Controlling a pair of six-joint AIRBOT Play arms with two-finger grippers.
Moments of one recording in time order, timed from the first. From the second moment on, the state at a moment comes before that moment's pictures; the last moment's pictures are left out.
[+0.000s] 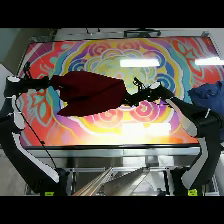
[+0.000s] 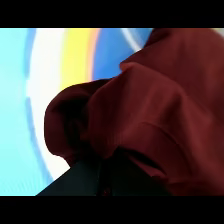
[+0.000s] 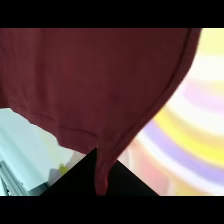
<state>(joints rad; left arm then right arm) 0.43 -2.14 1.97 0.78 -1.14 -1.06 0.23 -1.94 1.40 -0.47 1.05 1.21</state>
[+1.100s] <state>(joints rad) 0.60 -1.07 1.98 0.29 -1.40 -1.09 -0.27 -0.81 1.74 -0.77 1.21 1.20</state>
